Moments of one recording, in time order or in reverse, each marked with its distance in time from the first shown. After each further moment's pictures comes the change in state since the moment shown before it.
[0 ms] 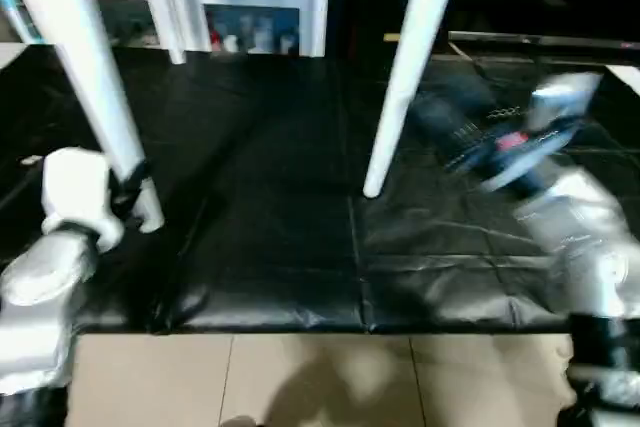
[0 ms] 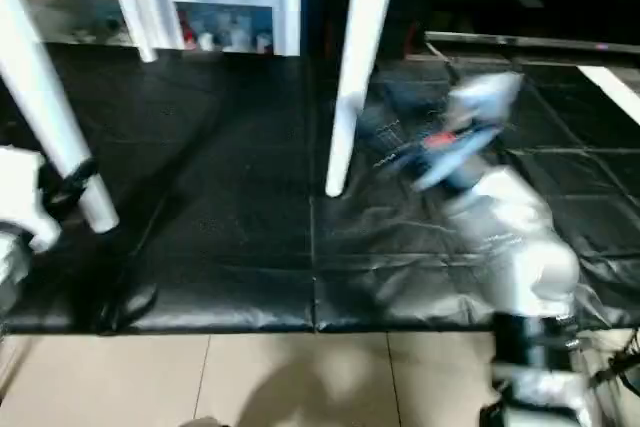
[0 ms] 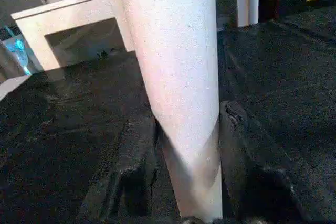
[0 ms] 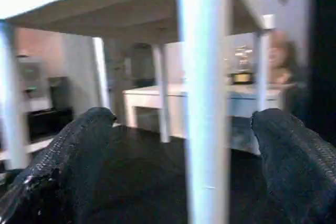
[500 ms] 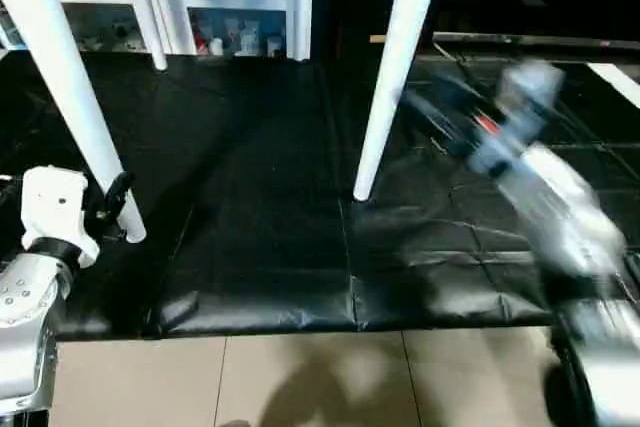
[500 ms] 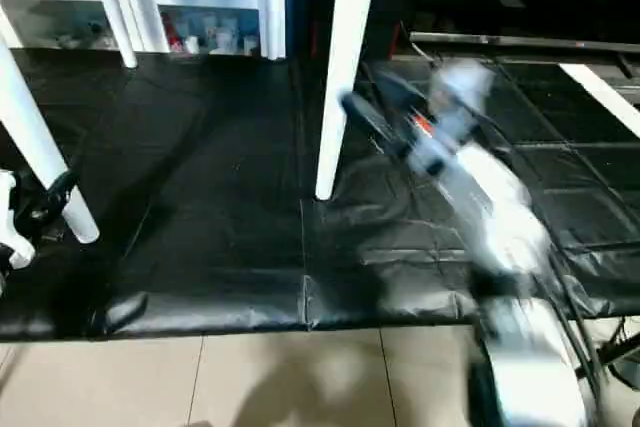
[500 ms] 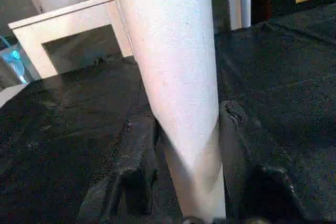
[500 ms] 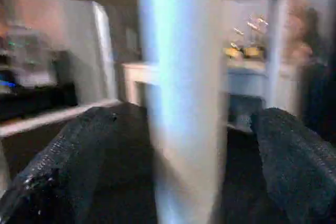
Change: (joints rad) left arm 0.061 0.036 0.003 -0.019 -0.029 -0.056 -0.027; right arm -0.380 0.045 0.078 0.674 -0.170 -0.221 0.101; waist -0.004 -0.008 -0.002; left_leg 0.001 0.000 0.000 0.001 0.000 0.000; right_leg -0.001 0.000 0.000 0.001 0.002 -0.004
